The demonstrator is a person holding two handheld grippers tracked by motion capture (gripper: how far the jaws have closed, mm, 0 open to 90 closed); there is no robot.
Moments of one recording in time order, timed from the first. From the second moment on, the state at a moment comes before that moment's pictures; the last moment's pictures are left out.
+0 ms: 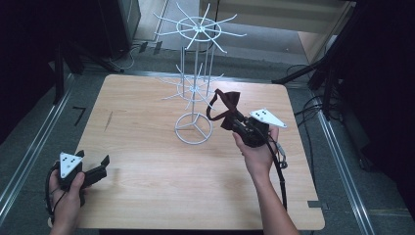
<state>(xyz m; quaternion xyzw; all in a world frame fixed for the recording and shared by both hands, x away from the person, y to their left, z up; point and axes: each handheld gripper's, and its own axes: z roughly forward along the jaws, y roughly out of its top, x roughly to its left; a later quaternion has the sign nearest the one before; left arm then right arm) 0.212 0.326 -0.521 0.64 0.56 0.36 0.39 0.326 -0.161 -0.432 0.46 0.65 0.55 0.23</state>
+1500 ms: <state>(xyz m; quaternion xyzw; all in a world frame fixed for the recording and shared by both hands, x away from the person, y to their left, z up) 0.212 0.327 -0.521 0.64 0.56 0.35 0.39 0.344 -0.138 -0.476 0.47 0.69 0.51 0.21</state>
